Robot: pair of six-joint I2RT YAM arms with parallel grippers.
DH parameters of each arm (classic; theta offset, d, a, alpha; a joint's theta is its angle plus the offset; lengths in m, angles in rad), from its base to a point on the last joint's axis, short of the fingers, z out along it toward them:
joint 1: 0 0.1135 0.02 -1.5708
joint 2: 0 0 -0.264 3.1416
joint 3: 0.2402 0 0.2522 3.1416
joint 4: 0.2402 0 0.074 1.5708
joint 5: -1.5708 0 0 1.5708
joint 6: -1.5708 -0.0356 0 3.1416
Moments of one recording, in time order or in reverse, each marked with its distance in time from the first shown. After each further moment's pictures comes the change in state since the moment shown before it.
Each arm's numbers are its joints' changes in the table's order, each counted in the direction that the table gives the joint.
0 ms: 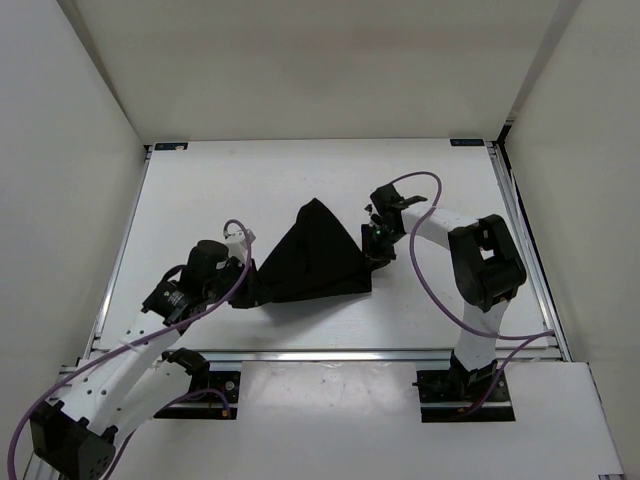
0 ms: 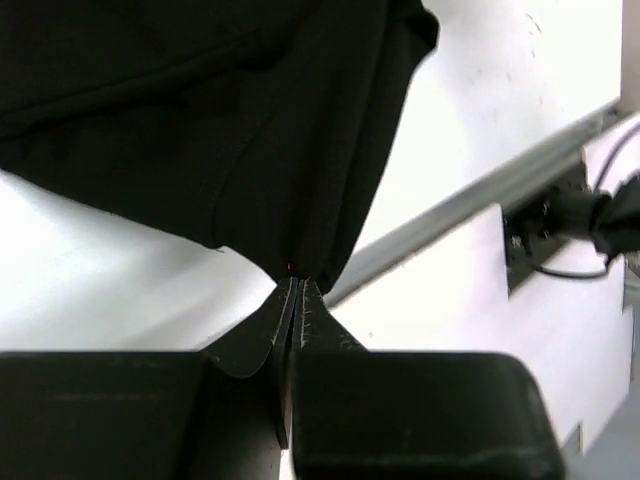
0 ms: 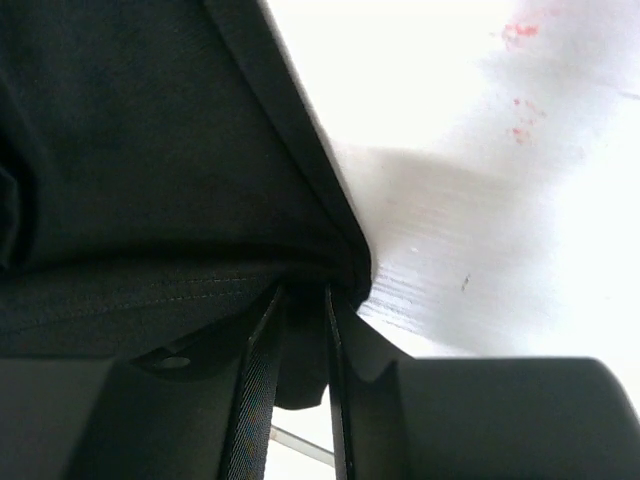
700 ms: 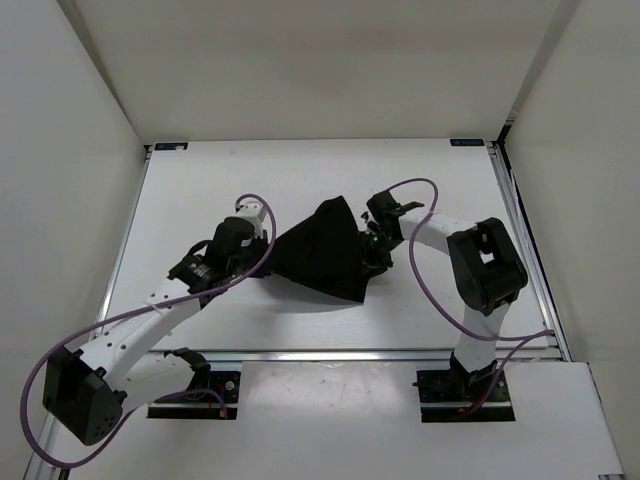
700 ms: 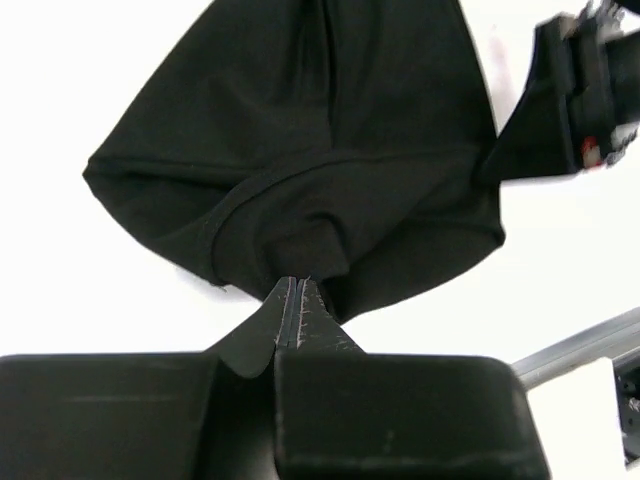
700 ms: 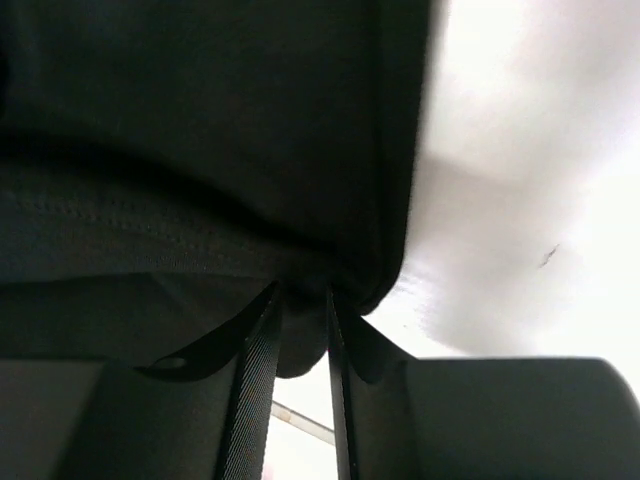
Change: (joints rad) left arm -0.111 0.278 0.163 -0.168 0.385 -0.073; right arm 0.052 -0.042 -0.066 -0.008 0.035 -0.031
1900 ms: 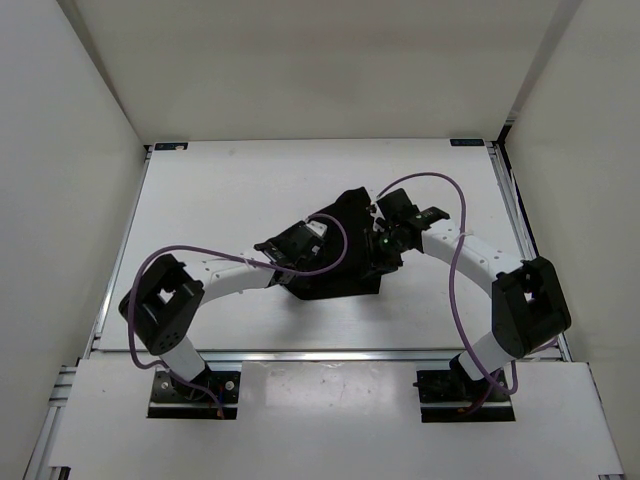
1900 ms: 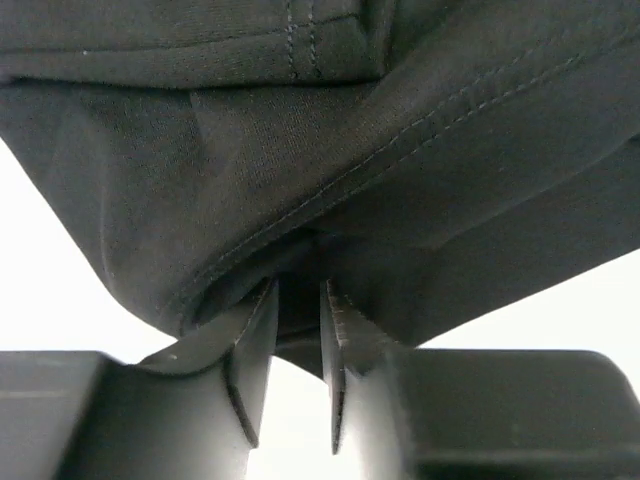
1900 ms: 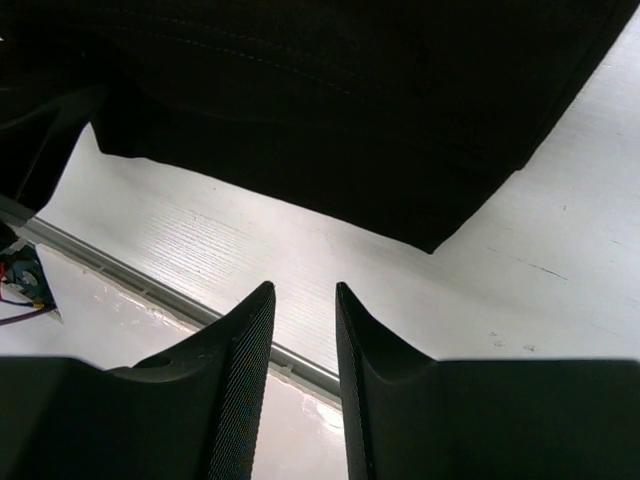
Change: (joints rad) left arm -0.210 0.576 0.132 -0.092 0.184 -0.113; right arm 0.038 -0.315 -0.081 0.060 -0.052 0.023
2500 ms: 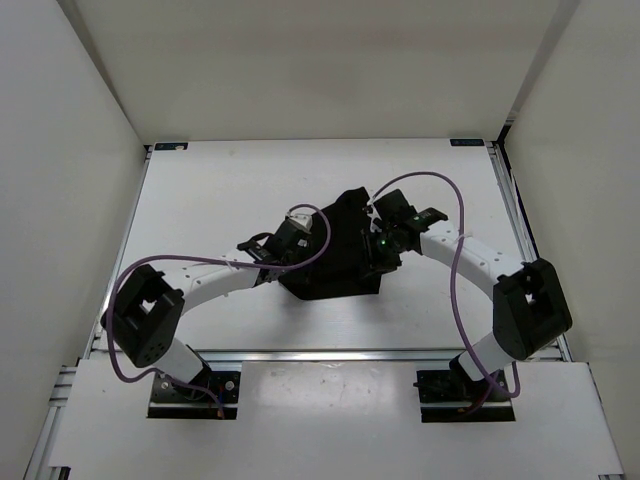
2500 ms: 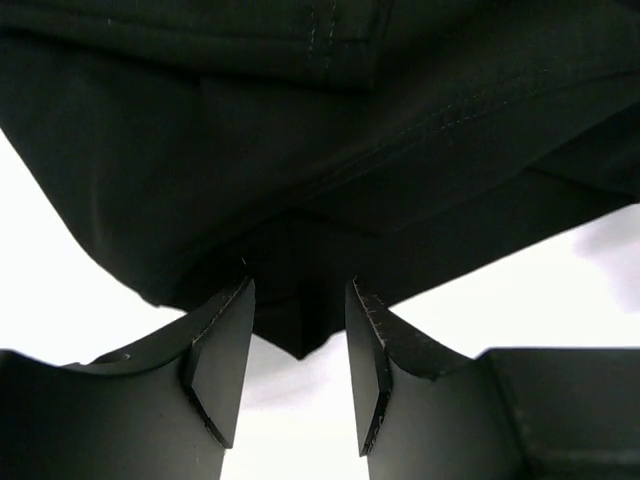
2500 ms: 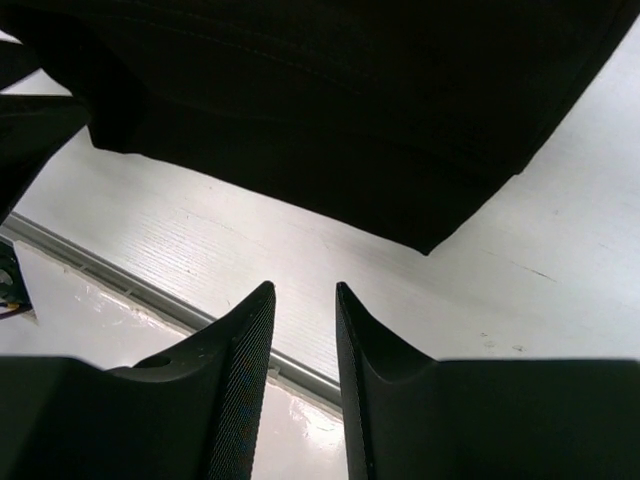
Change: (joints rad) left arm 0.066 -0.112 -0.049 -0.019 -0.131 0.174; right arm 0.031 -0.017 0.008 0.003 -0.041 0.029
